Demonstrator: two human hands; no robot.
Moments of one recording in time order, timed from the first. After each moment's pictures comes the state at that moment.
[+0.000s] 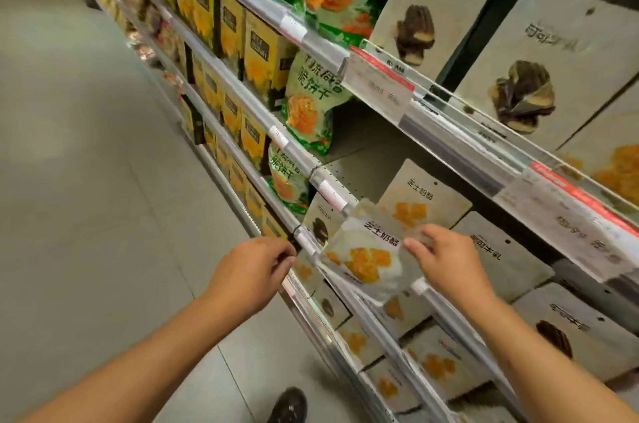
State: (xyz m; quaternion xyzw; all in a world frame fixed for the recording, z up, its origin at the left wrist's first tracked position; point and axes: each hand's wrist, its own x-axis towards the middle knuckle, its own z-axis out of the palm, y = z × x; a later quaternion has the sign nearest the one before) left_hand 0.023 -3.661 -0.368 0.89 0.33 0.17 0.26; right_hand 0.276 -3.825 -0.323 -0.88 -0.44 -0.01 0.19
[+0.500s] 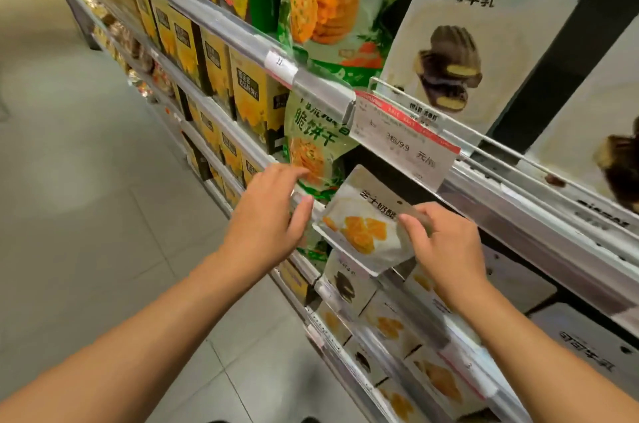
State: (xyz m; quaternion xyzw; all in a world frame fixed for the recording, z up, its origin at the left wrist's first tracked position) left_hand 0.149 -3.494 -0.293 0.91 0.27 0.27 0.18; right_hand 0.347 -3.659 -0.320 -0.84 -0.44 -0.08 0.31
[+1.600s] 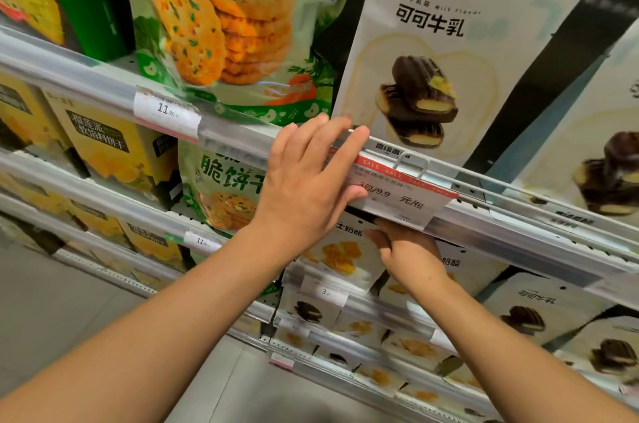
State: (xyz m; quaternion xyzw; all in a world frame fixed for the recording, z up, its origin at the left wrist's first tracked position) left_hand 0.293 -3.417 -0.270 0.88 -0.07 0.46 0.08; right_hand 0.361 -3.610 -0.335 -0.97 -0.22 -0.02 0.06
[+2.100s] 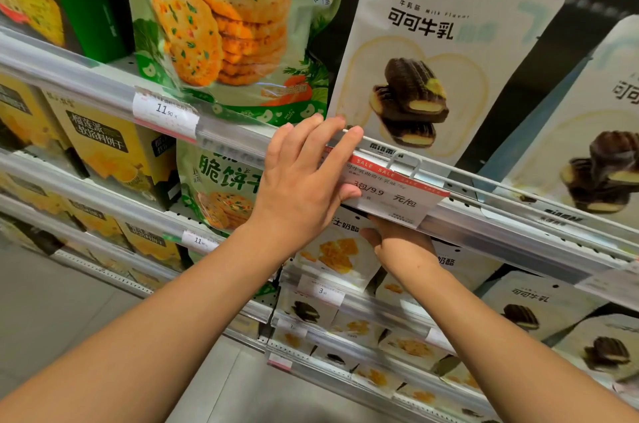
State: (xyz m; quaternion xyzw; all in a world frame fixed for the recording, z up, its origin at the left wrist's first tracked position) left_hand 0.294 -3.418 -0.272 0.88 -0.07 0.46 0.08; right_hand 0.368 -3.601 -0.327 -0.98 -0.16 0.07 0.06
